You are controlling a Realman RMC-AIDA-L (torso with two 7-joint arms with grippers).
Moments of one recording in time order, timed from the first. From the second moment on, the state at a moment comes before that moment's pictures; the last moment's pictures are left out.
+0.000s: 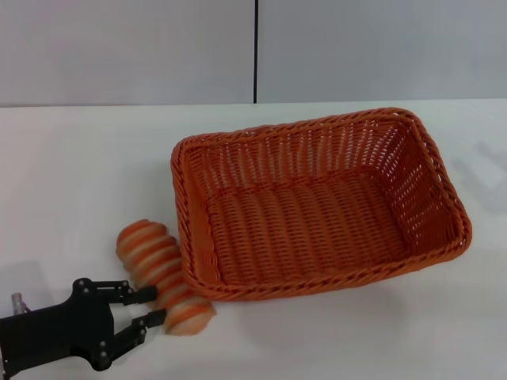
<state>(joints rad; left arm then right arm) -0.24 -2.07 0.52 0.45 2.16 1.65 -0.79 0.04 2.07 -1.03 -0.76 2.16 1.52 -1.88</state>
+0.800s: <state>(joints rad) -0.26 -2.07 0.52 0.43 2.15 1.62 -0.72 0.04 2.07 -1.03 -0.74 2.16 1.52 -1.88</state>
